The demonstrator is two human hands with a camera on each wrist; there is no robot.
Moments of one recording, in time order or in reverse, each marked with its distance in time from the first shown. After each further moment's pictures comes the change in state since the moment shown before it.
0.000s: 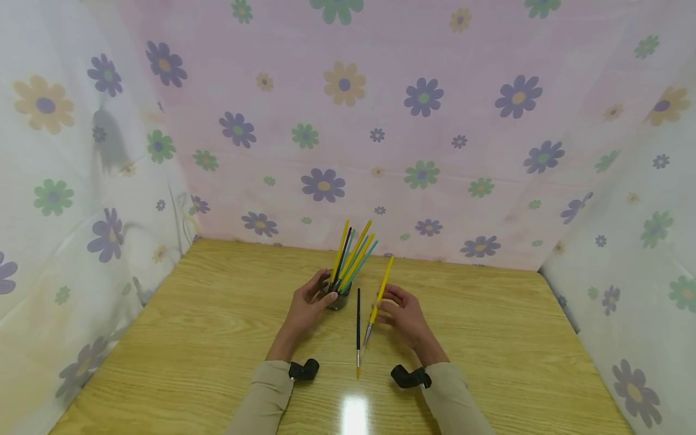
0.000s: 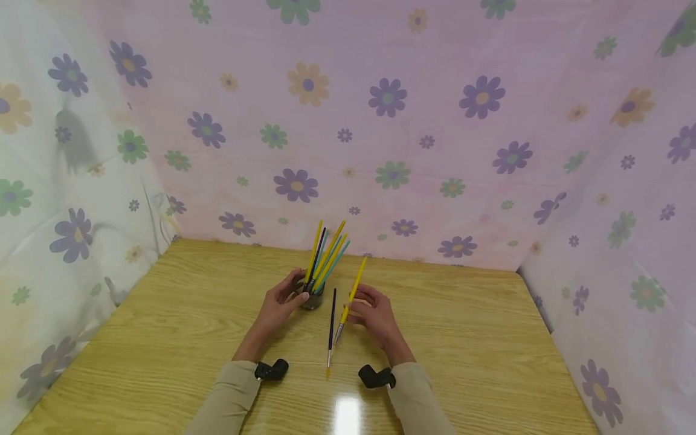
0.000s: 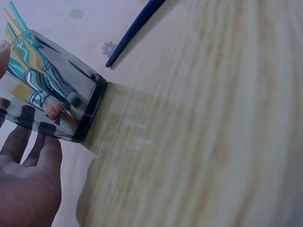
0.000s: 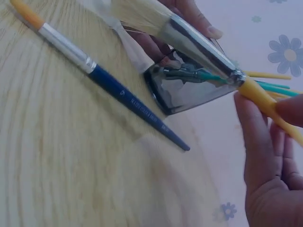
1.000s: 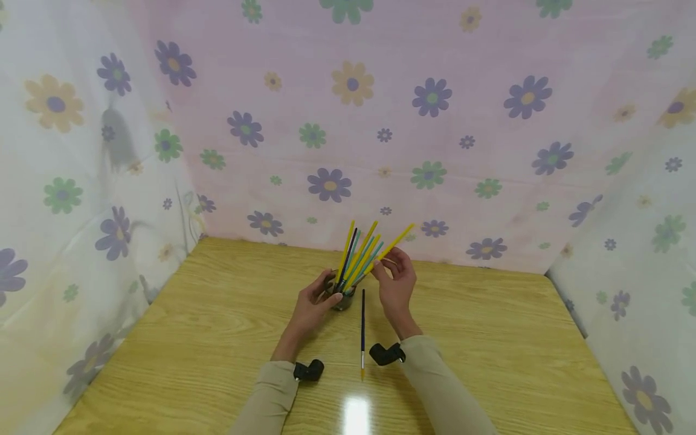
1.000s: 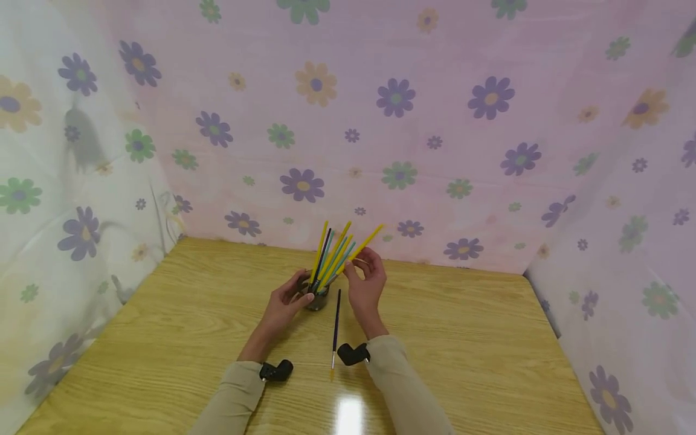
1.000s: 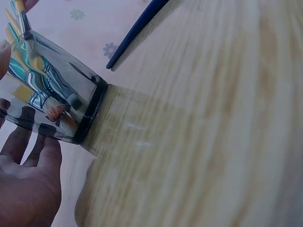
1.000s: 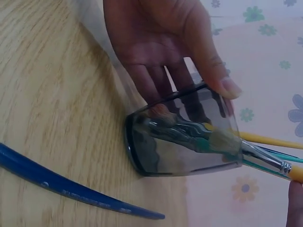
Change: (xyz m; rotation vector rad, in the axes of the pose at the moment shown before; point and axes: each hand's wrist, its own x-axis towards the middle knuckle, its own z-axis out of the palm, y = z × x) left_hand 0.001 -0.004 -0.001 -0.045 -0.023 0.026; right_hand 0.042 -0.026 0.062 0.117 0.342 -0.596
